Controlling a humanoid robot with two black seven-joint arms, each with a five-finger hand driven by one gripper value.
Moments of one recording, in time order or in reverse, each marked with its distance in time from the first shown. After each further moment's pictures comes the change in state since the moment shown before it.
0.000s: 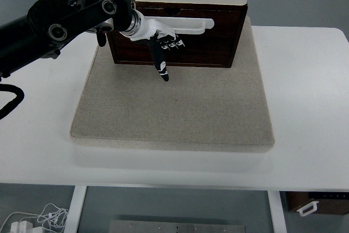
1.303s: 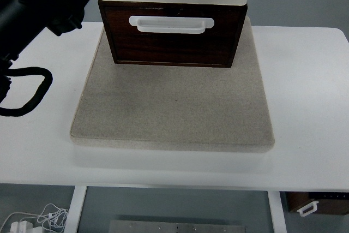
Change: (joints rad) left arm -0.021 -0.074 -0.666 -0.144 -0.154 -0.037 -0.288; right arm 0.000 0.000 0.000 0.000 0.000 0.000 0.000
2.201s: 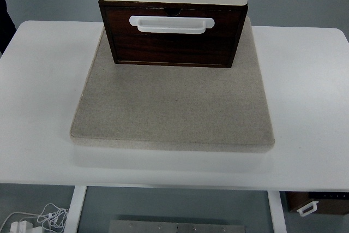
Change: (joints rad) left arm -0.009 0.288 -0.306 0.378 -0.410 0.342 -0.144; right arm 0.000 0.000 0.001 0.001 0.000 0.004 0.000
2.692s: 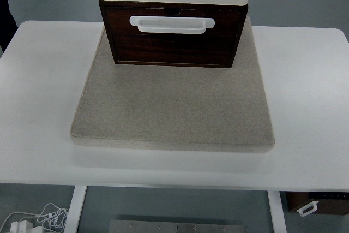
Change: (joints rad) left arm 0.126 0.053 0.011 0.230 -0.067 -0.016 0.015; right arm 0.000 0.000 0.001 0.001 -0.002 -0.003 0.000
